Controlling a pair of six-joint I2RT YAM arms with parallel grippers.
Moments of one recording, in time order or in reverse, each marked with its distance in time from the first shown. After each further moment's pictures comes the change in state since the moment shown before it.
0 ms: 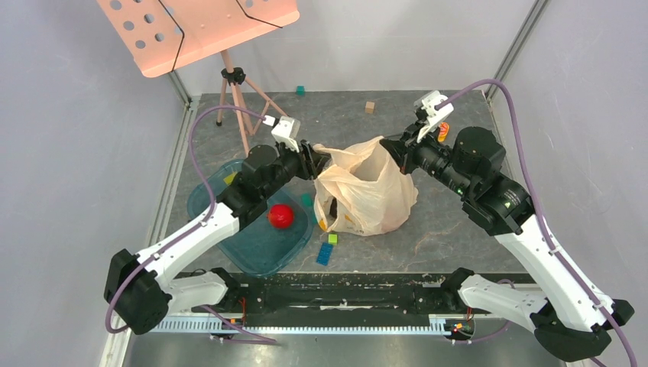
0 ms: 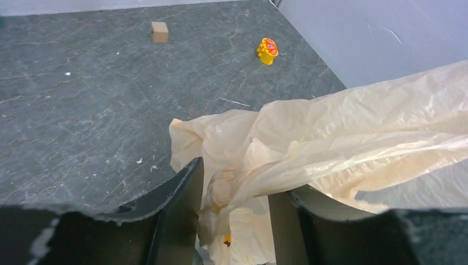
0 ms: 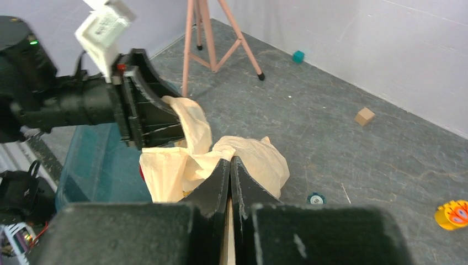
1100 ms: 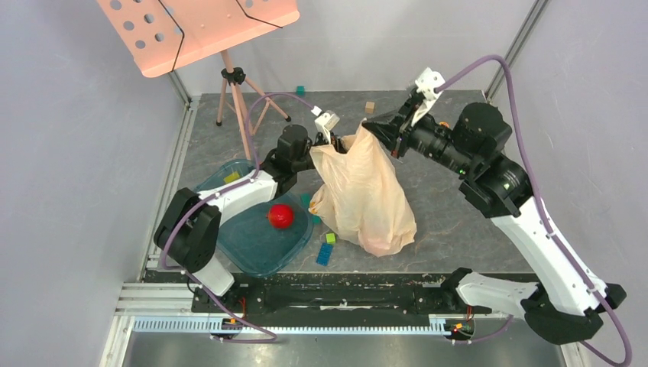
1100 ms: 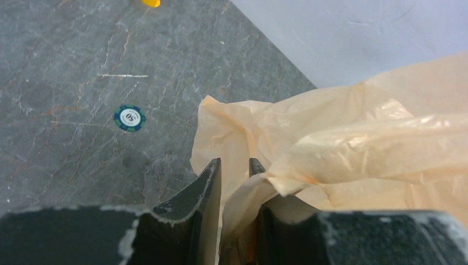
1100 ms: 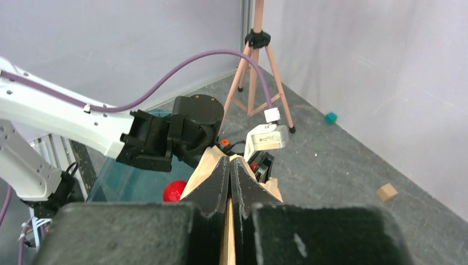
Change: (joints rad) left arm 0.051 0.491 0.169 0.237 0.561 -0.098; right arm -0.001 0.099 0.160 0.059 -0.232 -0.064
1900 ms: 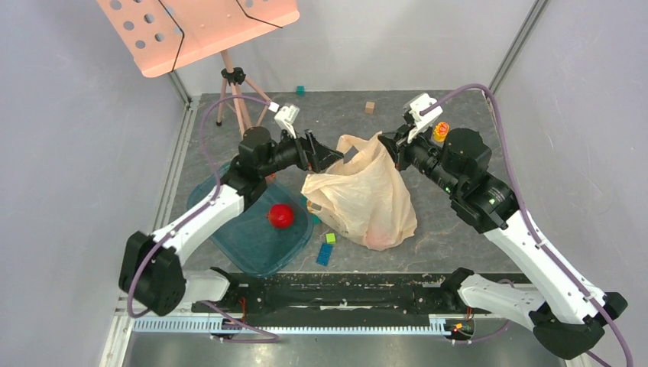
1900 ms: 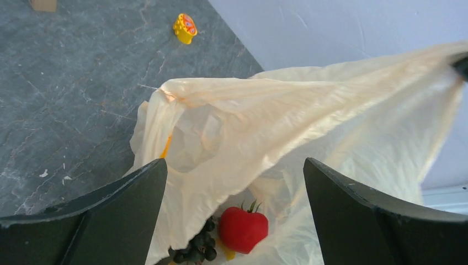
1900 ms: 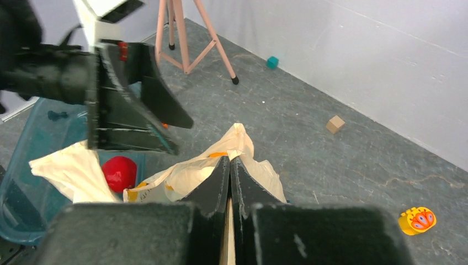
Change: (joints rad) left arm 0.111 -0.291 -0.100 -0.103 -0.059 -0.116; right arm 0.000 -0.080 -0.246 0.055 0.272 -0.047
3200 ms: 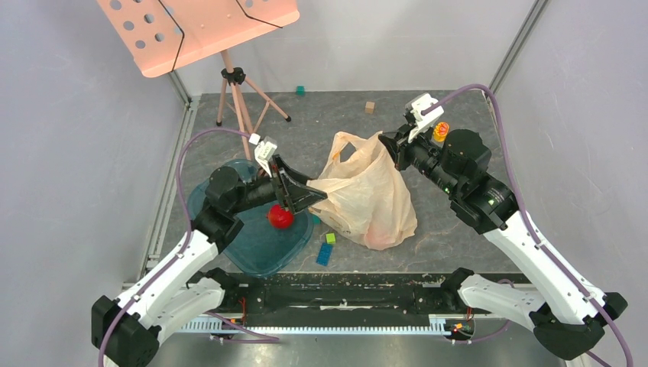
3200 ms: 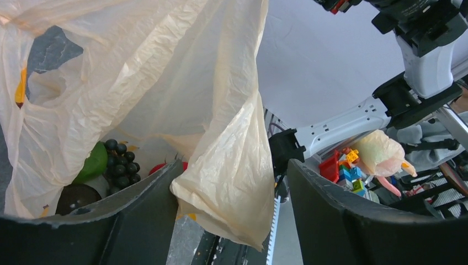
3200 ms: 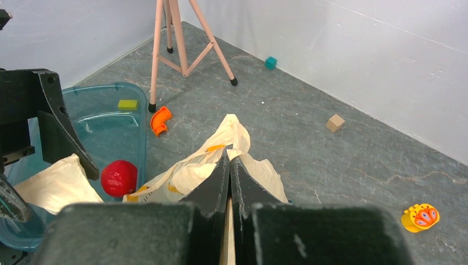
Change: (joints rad) left arm -0.023 -0.470 -0.276 0.025 0.191 -0.095; right arm 0.000 -0.005 -0.011 0.019 0.022 0.021
